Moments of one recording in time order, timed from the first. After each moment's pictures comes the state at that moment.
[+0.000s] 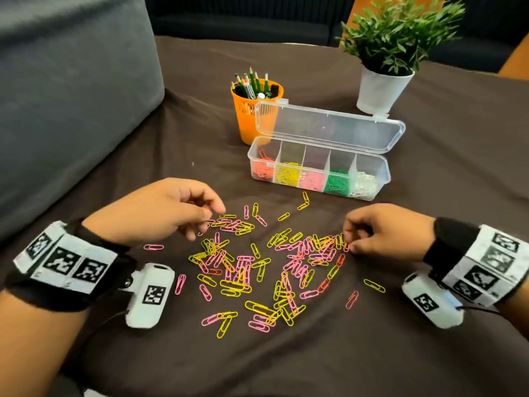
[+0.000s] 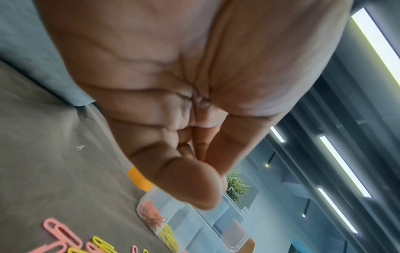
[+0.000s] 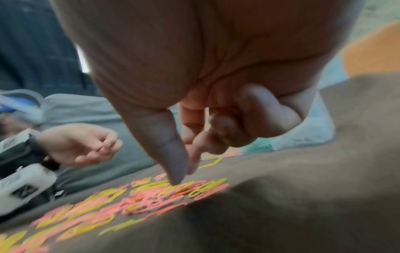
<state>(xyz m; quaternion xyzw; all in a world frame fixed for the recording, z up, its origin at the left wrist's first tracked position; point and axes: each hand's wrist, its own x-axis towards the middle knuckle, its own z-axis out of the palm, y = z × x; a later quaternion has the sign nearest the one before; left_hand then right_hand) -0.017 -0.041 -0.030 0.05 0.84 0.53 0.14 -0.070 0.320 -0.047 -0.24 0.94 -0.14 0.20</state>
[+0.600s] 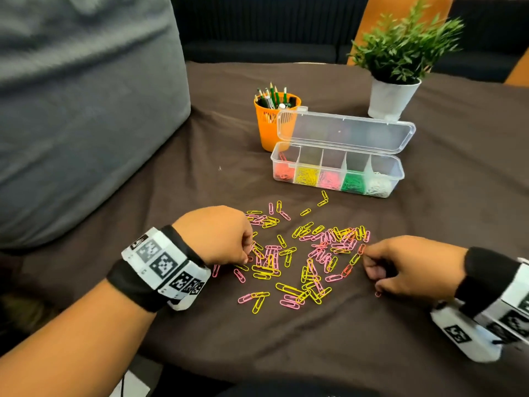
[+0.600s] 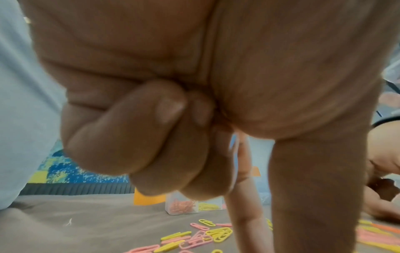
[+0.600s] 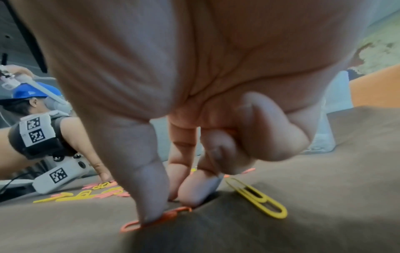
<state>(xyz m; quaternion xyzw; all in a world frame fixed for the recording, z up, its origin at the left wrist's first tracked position) 0.012 -0.014 -0.045 0.12 0.98 0.01 0.13 -0.001 0.315 -0.061 -0.29 0.93 -0.08 0.23</state>
